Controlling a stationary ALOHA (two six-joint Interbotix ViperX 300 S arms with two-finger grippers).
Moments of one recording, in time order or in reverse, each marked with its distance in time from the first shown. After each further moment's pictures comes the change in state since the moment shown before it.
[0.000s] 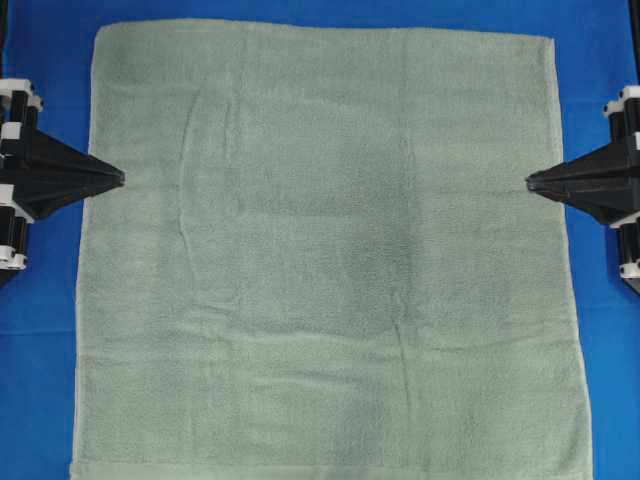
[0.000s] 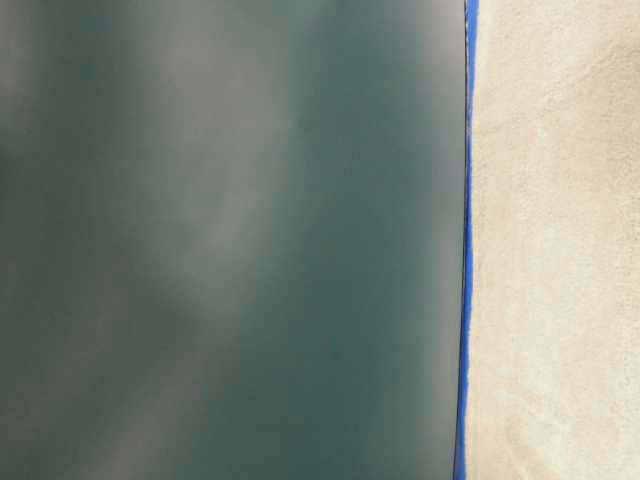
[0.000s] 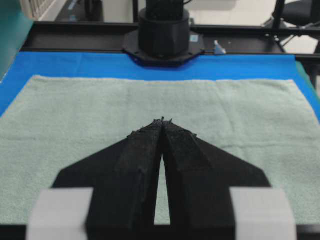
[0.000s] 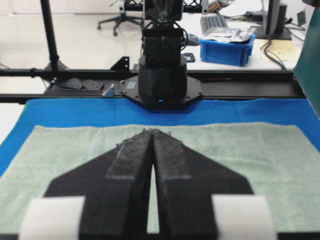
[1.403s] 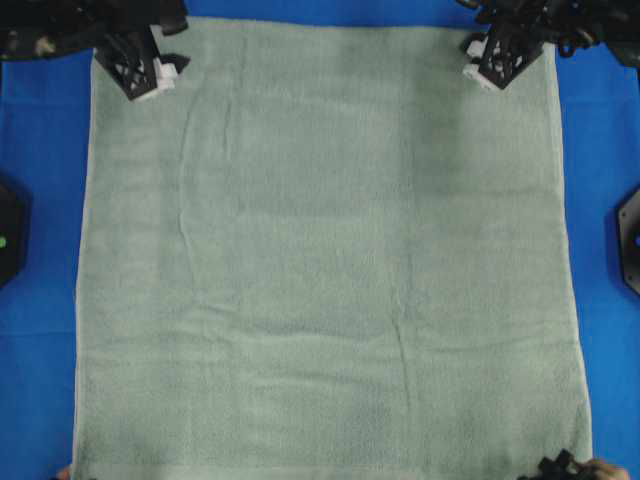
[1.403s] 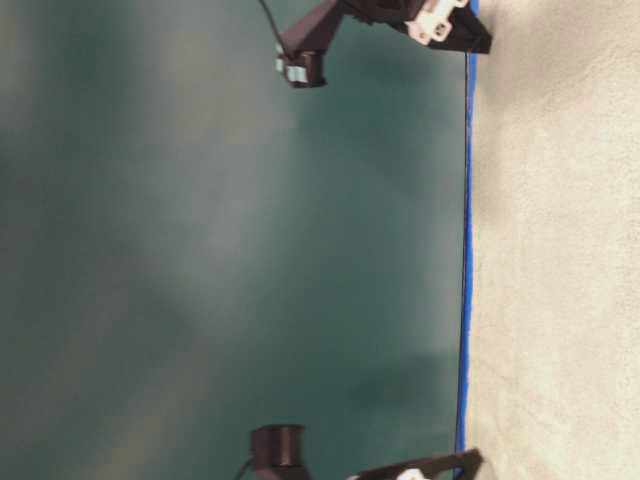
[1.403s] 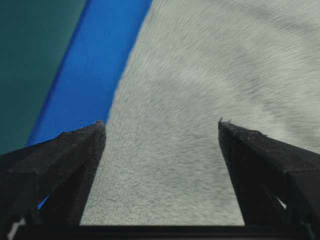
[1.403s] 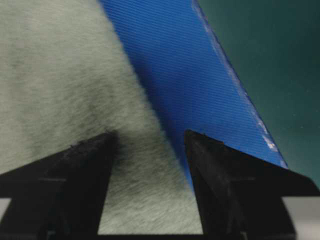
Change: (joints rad) left arm 0.756 0.974 -0.331 -0.009 0.221 0.489; right arm -0.836 1.080 -0.428 -0.276 0.362 -0.051
